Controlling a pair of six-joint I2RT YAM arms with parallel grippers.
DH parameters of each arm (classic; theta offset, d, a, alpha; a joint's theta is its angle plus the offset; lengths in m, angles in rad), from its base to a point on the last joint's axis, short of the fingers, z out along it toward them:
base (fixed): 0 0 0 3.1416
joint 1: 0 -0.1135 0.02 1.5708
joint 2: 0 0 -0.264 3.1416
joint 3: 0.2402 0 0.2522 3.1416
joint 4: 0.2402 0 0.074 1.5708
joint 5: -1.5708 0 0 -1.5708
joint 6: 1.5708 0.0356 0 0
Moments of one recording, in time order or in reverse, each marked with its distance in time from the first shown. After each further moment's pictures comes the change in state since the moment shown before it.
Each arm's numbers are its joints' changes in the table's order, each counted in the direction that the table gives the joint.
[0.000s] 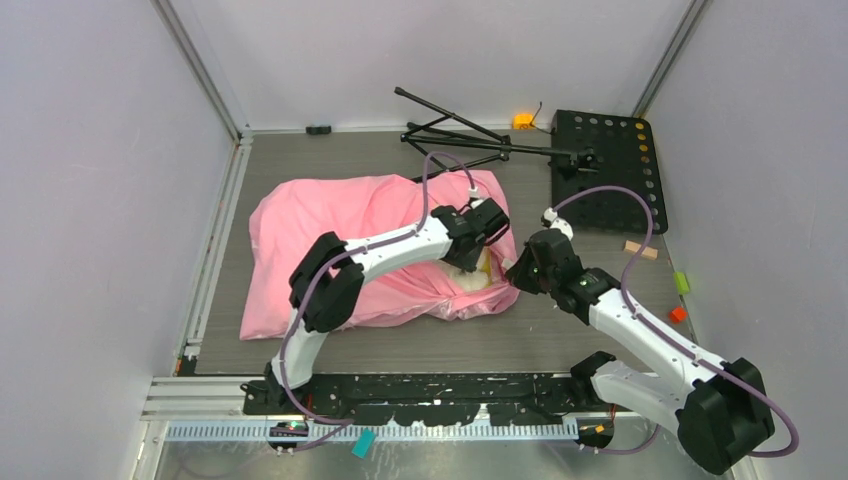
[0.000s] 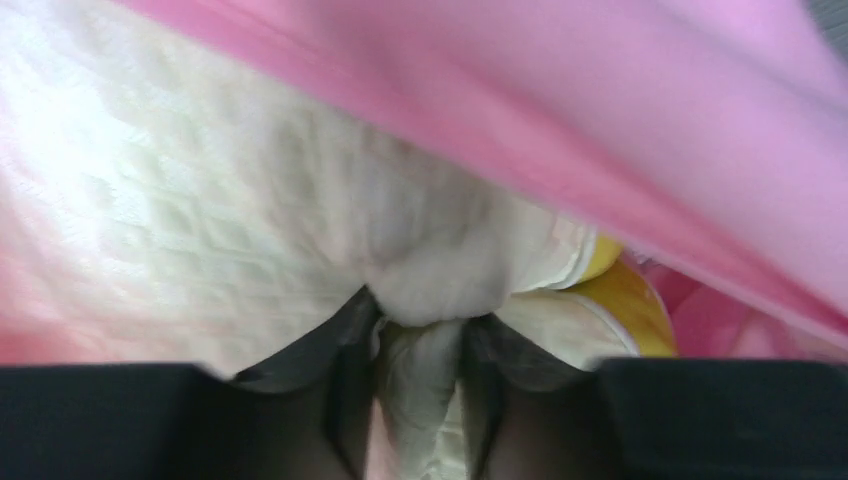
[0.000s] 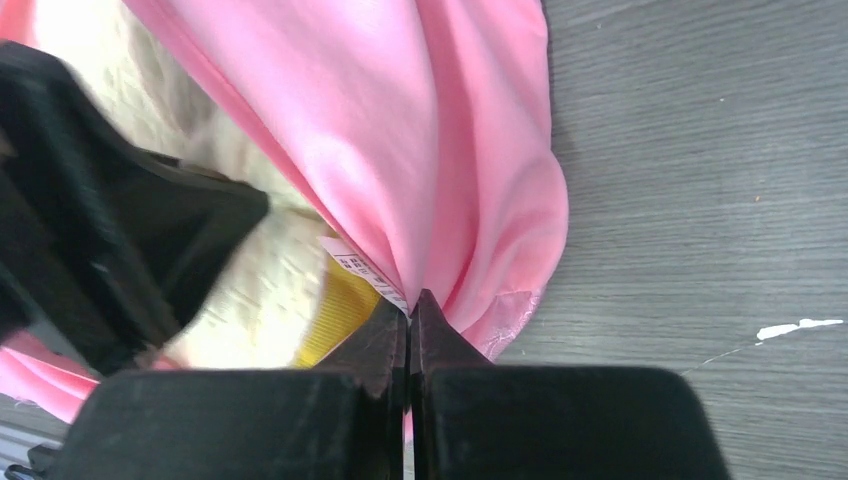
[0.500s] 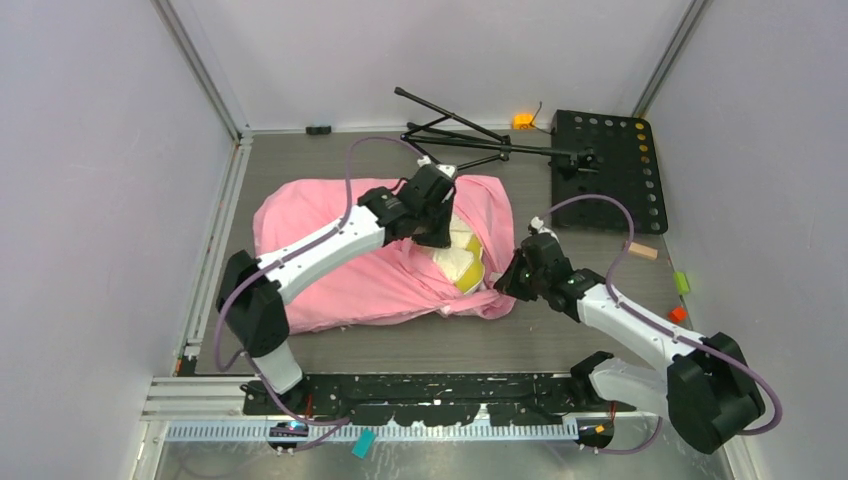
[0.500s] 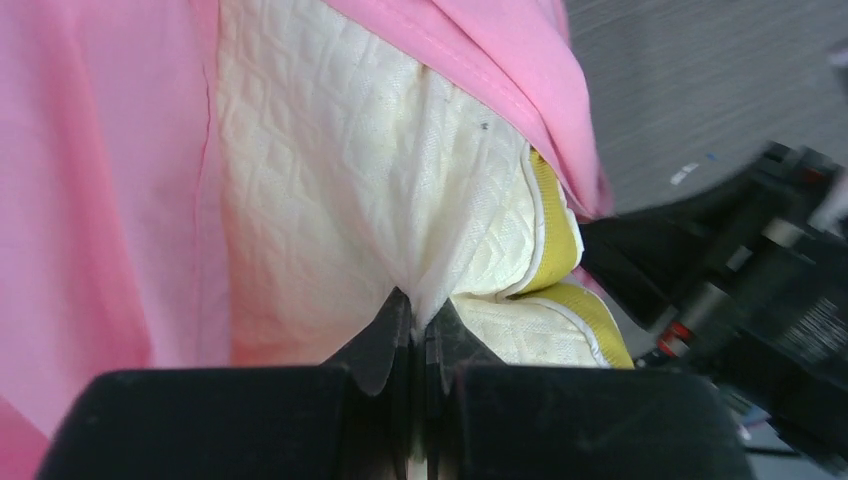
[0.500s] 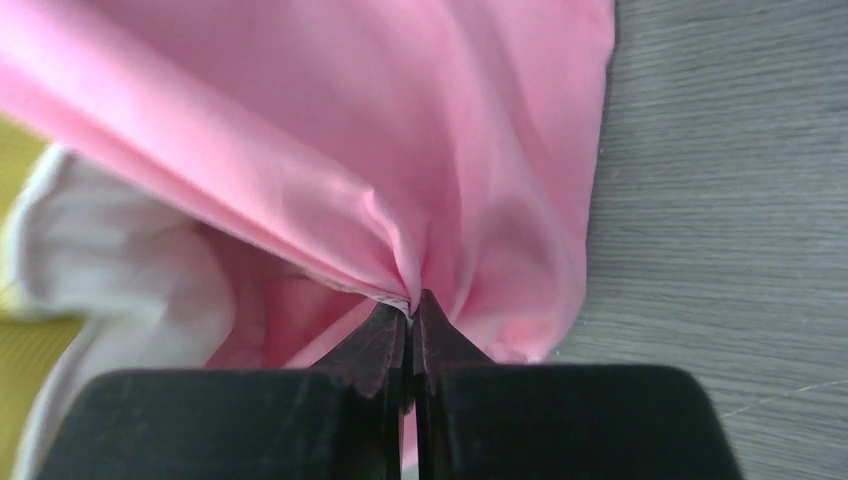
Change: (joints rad) left arm -0.148 -0.370 -0.217 -0.106 -0.217 -0.068; right arm 0.000 0.087 -0.074 -0.100 0.137 0.026
